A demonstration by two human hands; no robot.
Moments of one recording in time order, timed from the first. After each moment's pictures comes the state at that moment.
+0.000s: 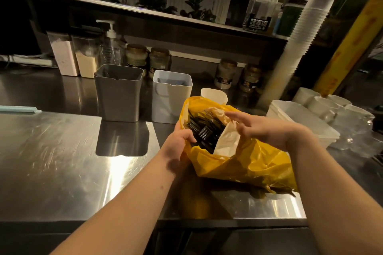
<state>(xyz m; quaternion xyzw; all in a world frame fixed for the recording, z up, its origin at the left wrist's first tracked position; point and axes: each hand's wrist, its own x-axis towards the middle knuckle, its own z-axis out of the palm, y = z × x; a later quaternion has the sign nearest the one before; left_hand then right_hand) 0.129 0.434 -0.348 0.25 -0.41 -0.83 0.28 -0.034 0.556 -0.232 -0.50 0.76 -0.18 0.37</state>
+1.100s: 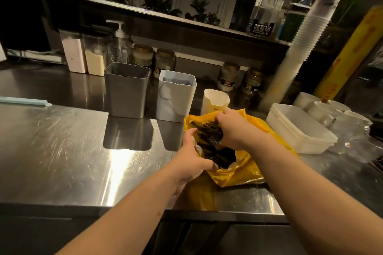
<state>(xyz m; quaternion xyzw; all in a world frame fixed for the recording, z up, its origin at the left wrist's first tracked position) 0.155 0.483 -0.340 0.32 -0.67 -0.65 0.18 0.004 0.515 -0.267 -0.59 0.81 0.05 -0.05</state>
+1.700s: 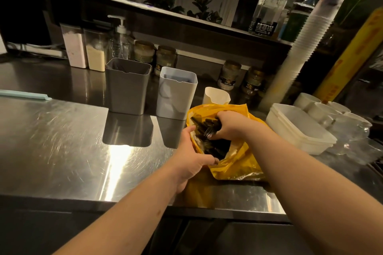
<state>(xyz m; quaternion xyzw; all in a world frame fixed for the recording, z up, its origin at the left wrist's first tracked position) 0.156 0.491 -0.340 0.31 -0.61 -0.70 0.22 -0.017 0.488 -0.273 -0.55 0.83 0.05 0.06</state>
